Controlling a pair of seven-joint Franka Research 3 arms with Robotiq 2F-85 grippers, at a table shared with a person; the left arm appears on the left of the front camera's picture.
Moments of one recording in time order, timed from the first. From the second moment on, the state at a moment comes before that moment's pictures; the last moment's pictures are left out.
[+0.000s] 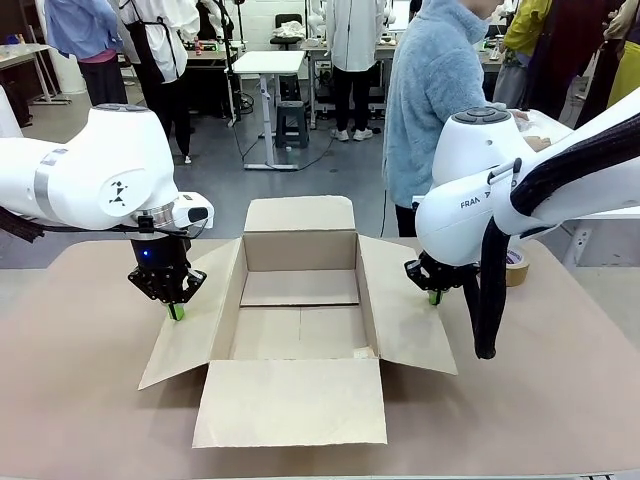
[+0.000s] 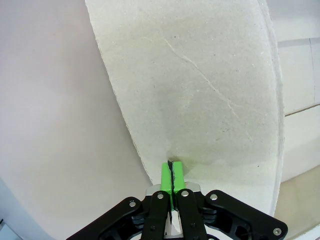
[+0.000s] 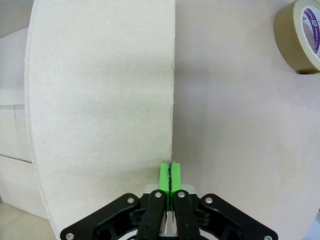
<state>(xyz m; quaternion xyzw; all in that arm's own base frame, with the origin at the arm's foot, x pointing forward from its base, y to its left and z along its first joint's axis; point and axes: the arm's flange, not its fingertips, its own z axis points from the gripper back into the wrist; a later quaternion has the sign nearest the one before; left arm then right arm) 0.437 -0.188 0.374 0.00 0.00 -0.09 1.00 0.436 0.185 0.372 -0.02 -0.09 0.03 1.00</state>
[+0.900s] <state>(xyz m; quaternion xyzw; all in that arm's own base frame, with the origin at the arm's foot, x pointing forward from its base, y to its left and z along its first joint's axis) 0.437 -0.188 0.374 0.00 0.00 -0.09 1.00 0.436 0.185 0.372 -0.02 -0.09 0.03 1.00</state>
